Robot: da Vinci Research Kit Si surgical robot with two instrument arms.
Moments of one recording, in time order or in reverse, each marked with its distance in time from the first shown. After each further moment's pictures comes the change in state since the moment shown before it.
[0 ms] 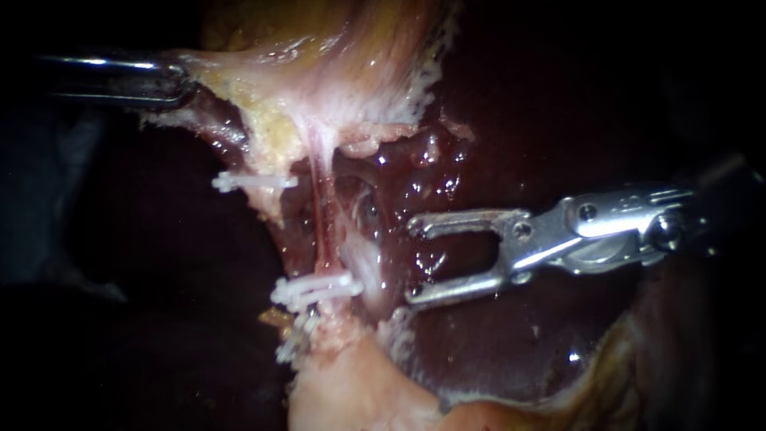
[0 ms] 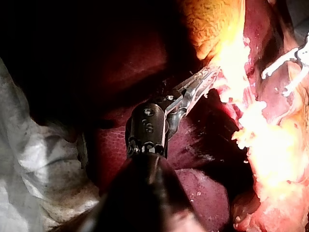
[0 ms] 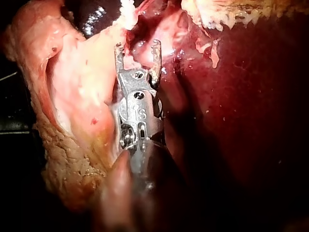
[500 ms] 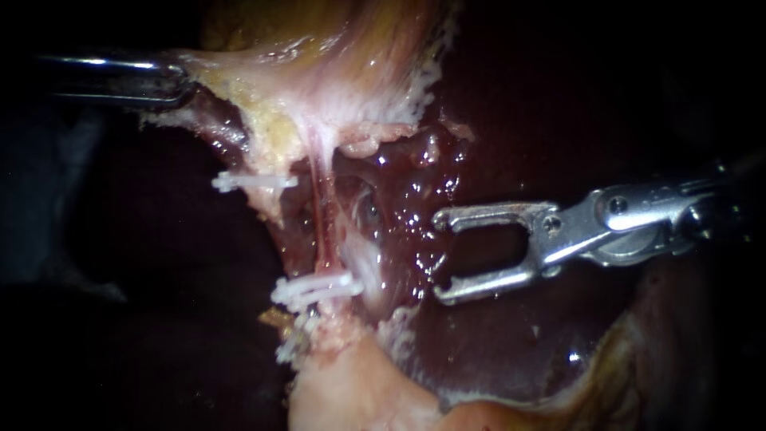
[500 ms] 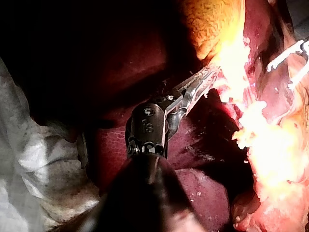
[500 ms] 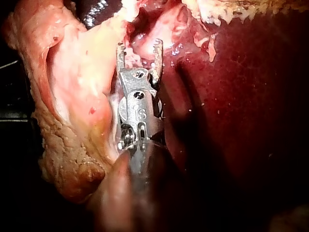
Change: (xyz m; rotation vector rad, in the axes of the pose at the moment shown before) right arm 0.000 0.000 -0.003 -0.001 0.000 -0.026; left arm 0.000 0.000 0.000 0.000 0.000 0.000
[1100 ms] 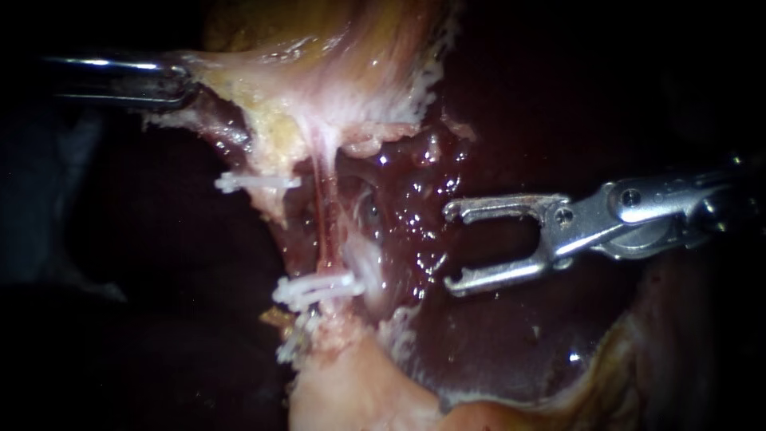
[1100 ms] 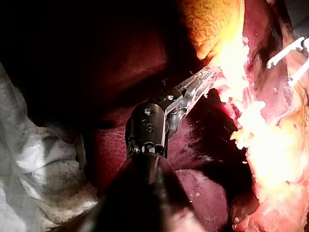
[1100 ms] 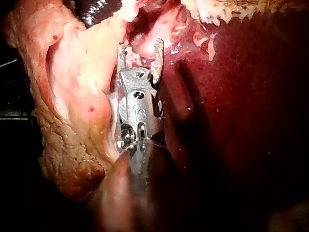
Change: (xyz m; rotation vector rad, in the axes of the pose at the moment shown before) right arm 0.000 0.000 -0.001 -0.009 -0.001 0.004; left arm 0.000 0.000 0.001 0.005 0.004 0.002
